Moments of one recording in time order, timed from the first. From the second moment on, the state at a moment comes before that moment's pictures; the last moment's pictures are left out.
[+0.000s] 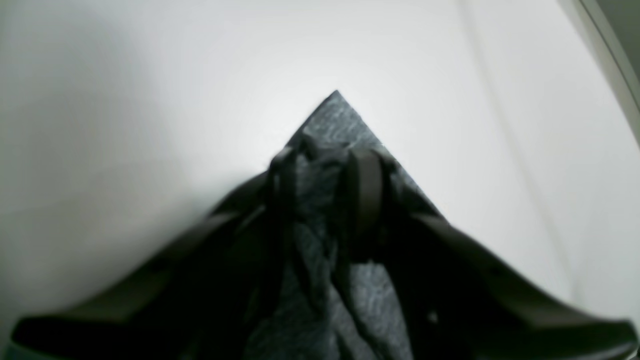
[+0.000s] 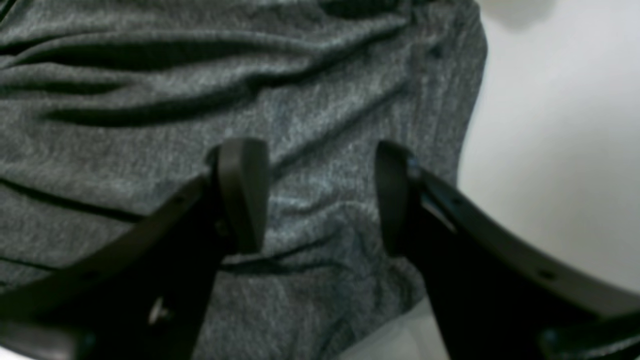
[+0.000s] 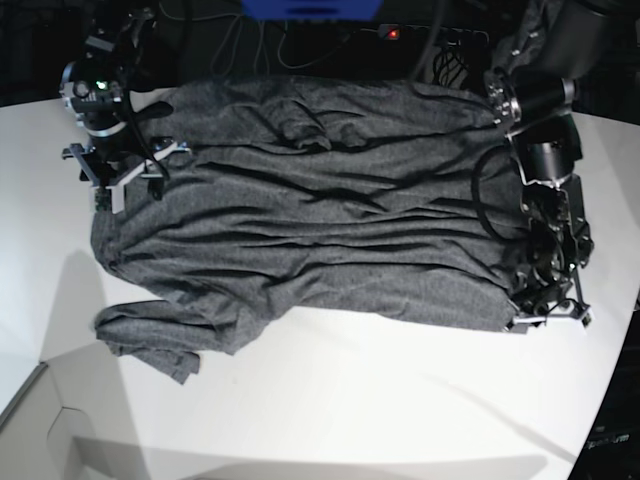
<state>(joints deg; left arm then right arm) -25.1 -11.3 -22.6 48.3 -26.0 0.5 22.7 -18.6 -6.5 26.5 108.2 -1.0 24.9 -36.6</state>
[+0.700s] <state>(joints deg) -25.1 -11.4 -22.6 47.6 -26.0 0.5 22.7 -18.6 -6.5 26.4 108.2 -1.0 24.9 -36.6</state>
